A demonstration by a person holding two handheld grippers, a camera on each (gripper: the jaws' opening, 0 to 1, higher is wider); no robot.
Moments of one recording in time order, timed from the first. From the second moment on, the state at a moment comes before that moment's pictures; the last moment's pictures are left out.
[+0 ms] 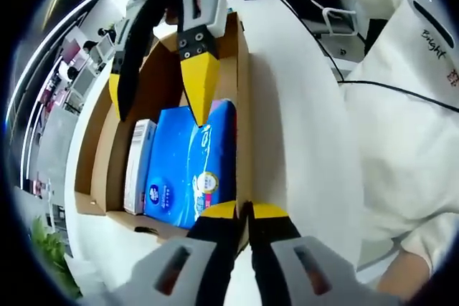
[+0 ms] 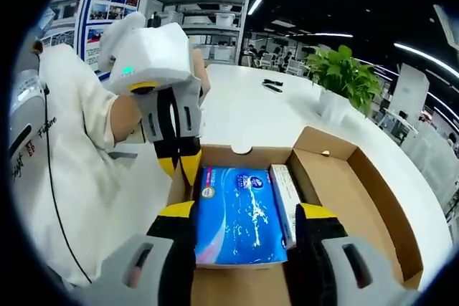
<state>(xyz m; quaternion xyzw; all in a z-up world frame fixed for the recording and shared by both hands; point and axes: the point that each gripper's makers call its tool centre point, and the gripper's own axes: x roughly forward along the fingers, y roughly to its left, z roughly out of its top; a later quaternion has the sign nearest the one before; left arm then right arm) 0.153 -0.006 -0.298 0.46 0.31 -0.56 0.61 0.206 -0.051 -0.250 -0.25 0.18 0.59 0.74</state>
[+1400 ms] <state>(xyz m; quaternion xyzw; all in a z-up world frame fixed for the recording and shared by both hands) 0.154 -0.005 -0.297 0.45 0.30 -0.57 0.62 0.202 -0.042 -0.296 -0.29 0.24 0.61 0.69</state>
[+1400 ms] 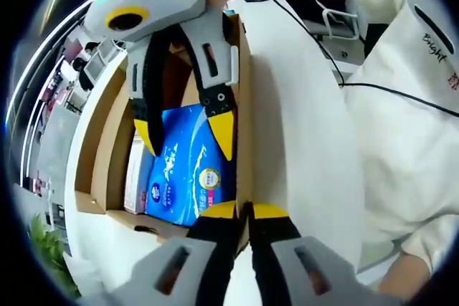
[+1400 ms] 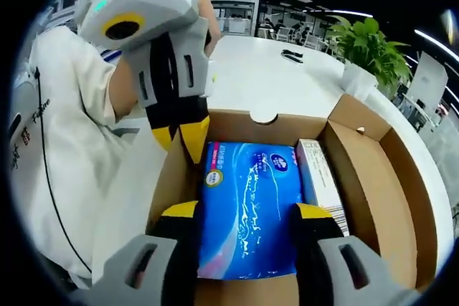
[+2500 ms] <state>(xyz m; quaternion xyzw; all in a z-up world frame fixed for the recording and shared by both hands) 0.153 -0.006 -0.299 0.44 0.32 -0.57 0.61 0.186 -0.122 -0.298 -0.34 0.28 0.60 0.67</state>
